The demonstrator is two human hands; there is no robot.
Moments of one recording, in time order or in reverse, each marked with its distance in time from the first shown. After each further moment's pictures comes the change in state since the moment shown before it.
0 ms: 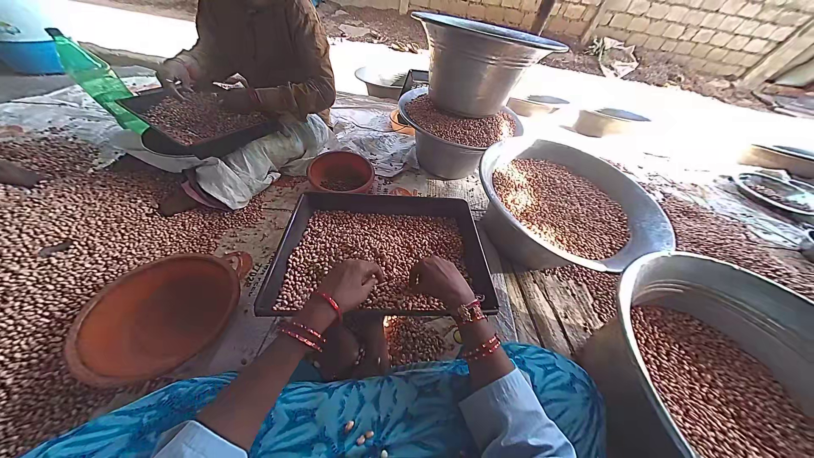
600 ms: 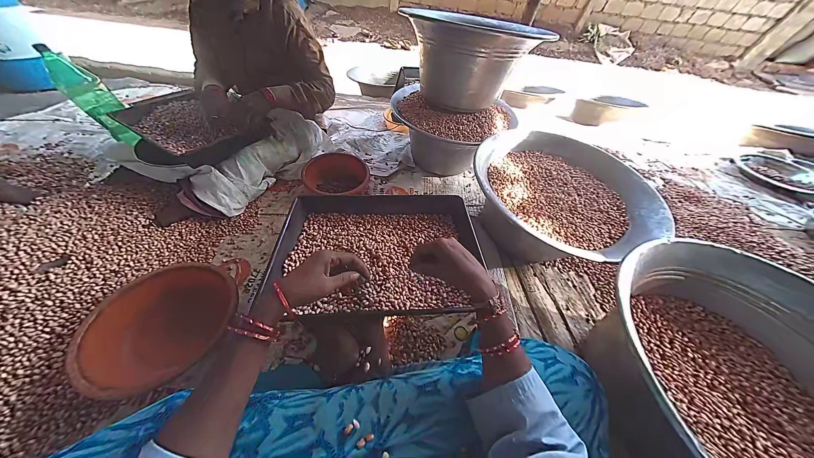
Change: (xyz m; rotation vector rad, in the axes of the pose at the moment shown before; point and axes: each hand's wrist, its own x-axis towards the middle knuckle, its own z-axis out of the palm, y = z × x) left_hand -0.021 -0.031 -0.037 -0.609 -0.074 0.259; right_hand -0.025 0.023 -0.032 0.358 0.241 -0.277
